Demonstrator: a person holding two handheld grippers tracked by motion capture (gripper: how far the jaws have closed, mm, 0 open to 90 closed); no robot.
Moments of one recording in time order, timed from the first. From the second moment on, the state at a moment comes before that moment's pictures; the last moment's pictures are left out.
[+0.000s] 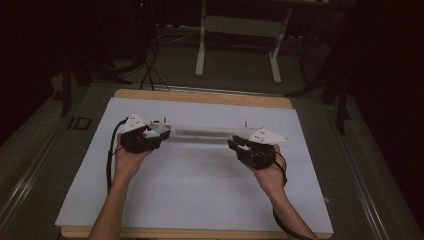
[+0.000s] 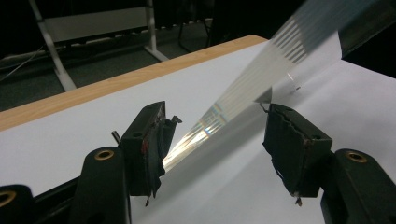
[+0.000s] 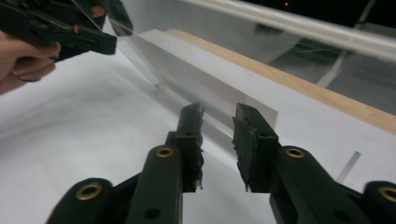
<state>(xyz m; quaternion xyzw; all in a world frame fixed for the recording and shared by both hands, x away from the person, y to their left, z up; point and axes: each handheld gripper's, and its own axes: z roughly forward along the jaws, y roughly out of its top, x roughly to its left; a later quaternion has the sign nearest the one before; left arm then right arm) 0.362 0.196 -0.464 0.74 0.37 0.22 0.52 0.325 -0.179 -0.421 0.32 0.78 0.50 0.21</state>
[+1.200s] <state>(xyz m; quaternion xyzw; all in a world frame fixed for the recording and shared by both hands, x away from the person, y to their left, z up) 0.378 0.195 -0.455 0.73 0.39 0.22 0.51 0.354 -0.222 -0.446 0.38 0.78 0.45 0.23</state>
